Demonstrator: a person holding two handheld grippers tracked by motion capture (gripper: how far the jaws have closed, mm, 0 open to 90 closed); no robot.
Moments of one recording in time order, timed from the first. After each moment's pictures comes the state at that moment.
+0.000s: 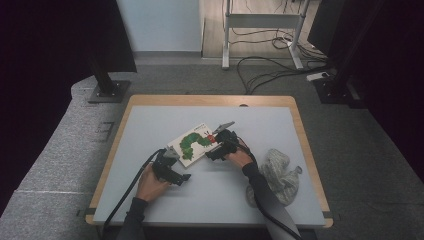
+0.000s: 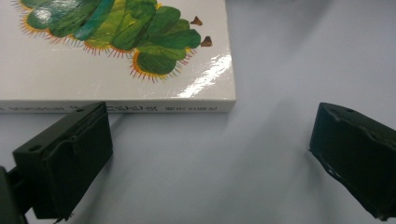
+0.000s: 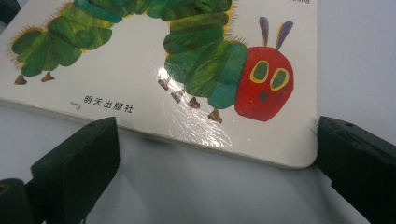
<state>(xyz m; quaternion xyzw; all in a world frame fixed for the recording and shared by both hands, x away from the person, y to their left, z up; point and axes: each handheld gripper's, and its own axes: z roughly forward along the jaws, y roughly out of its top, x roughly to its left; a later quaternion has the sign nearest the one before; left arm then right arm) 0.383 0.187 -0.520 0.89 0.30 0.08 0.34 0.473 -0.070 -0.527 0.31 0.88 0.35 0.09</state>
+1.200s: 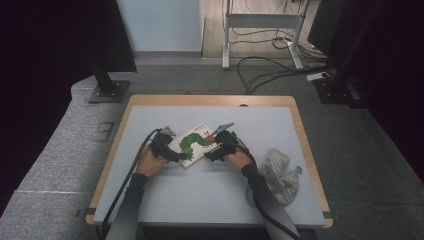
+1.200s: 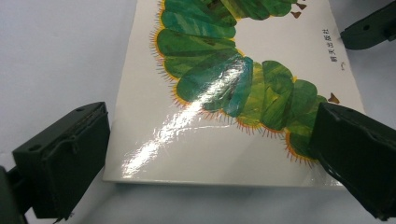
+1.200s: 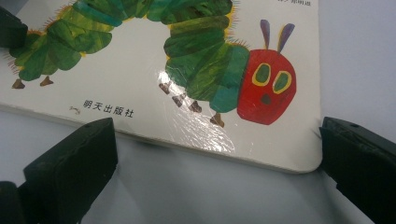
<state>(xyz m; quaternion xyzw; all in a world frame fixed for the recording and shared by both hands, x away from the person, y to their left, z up) 0.455 0.201 -0.512 0.88 0.34 0.08 0.32 0.471 -0.067 -0.530 0.31 0.88 0.36 0.10</state>
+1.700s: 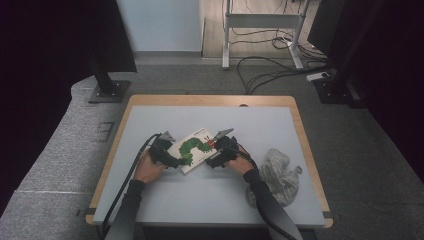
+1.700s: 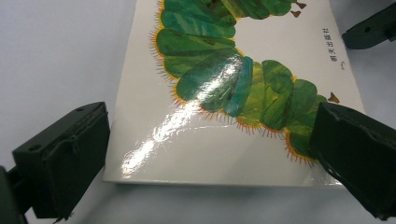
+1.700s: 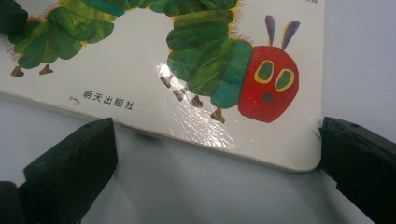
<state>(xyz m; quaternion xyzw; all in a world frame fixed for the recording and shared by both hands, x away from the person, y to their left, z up) 0.431 0.202 -0.512 0.89 0.33 0.08 0.32 0.445 -0.067 -0.529 0.30 0.88 0.34 0.10</state>
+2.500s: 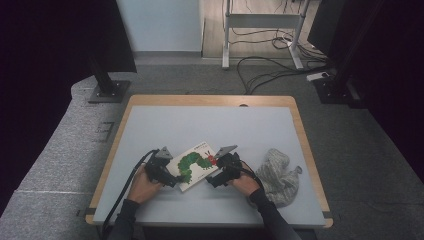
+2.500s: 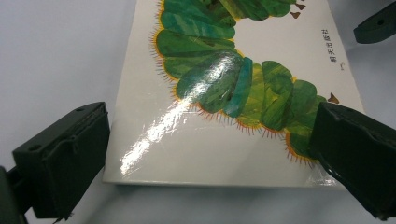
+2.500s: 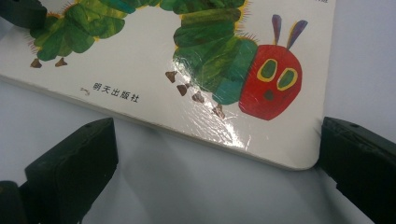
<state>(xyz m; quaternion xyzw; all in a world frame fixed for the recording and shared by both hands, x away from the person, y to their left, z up) 0.368 0.202 -0.513 0.89 0.31 0.07 0.33 0.378 -0.074 -0.527 0.29 0.89 0.35 0.08</state>
